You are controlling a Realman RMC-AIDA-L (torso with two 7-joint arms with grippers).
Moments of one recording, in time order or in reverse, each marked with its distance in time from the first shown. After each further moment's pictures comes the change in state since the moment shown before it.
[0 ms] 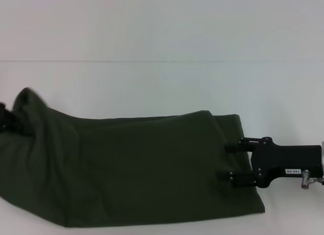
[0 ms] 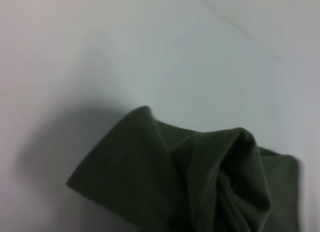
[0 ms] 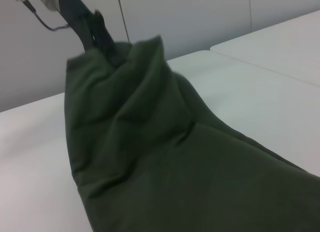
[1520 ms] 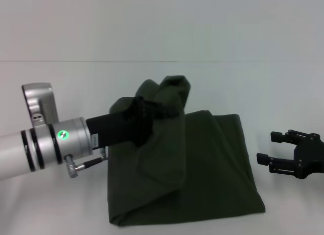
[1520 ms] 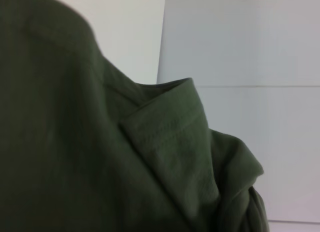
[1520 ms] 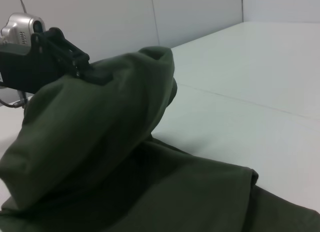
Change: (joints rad) left arm -0.001 -0.373 -0.003 -0.325 -0.508 -0.321 0.109; right arm -0.110 -0.031 0.155 -0.016 0.038 0.044 -0.056
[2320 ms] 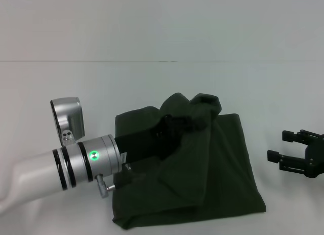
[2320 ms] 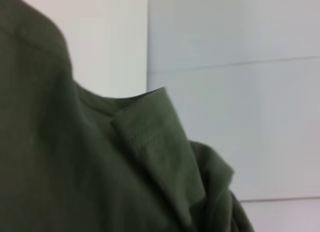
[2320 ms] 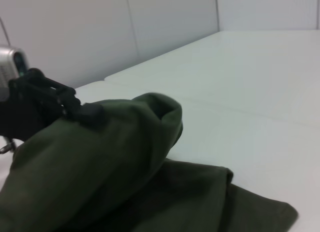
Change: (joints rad) left arm -0.025 -0.010 0.000 -0.219 -0.049 -0.107 0.272; right arm -0.025 -0.004 0.067 0.000 0.000 -0.017 0.001
